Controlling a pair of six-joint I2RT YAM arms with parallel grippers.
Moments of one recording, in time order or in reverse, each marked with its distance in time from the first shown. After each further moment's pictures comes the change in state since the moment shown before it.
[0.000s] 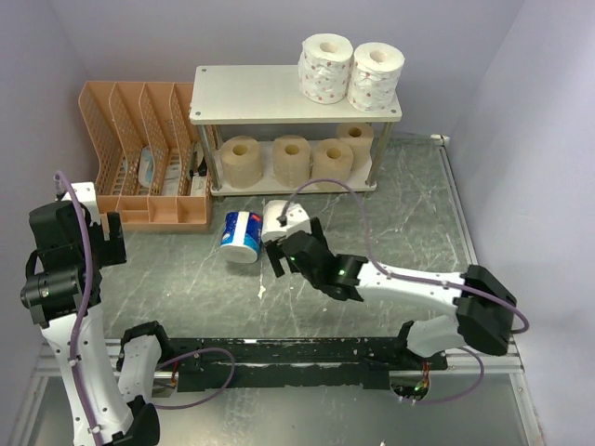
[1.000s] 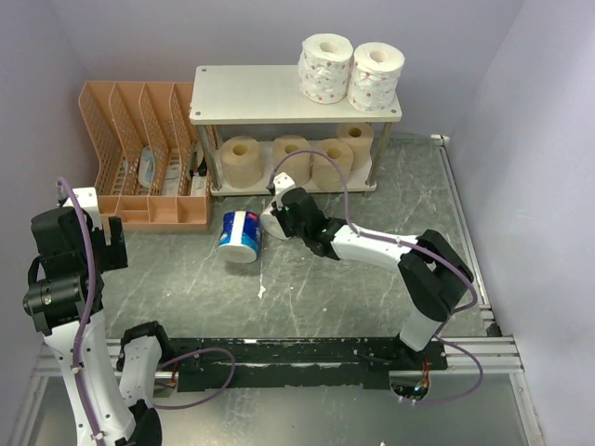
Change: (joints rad) left arm 0.000 -0.040 -0.038 -0.007 0.000 0.004; right arm -0.269 0.393 0.239 0.199 -0.286 -0.369
